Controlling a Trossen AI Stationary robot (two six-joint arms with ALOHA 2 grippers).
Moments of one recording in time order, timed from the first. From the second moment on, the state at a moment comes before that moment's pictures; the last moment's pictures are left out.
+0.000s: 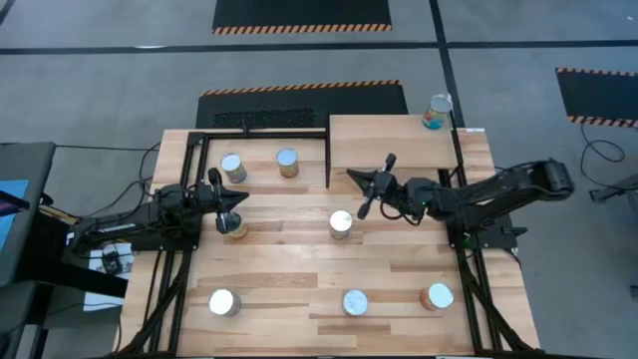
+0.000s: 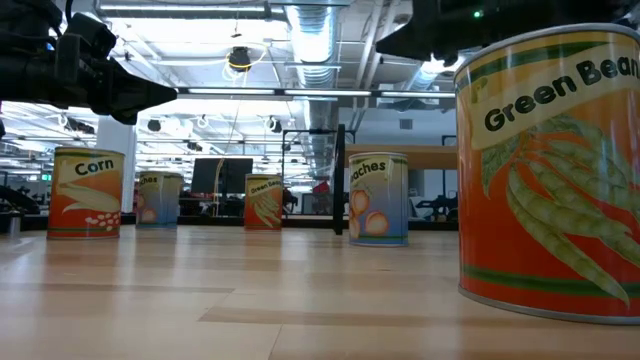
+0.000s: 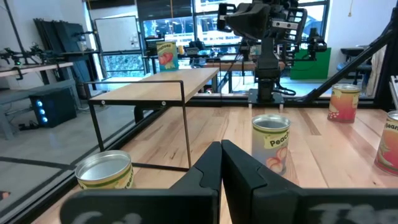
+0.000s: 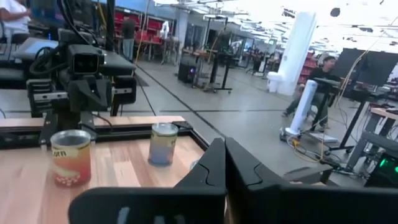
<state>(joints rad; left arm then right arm) 0.22 0.02 0.01 0.03 -0.01 0.05 0.05 1.27 0.59 0.77 0.57 -0.20</state>
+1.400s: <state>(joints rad) 0.22 0.02 0.01 0.03 -0.01 0.05 0.05 1.40 0.59 0.99 0.54 -0.18</state>
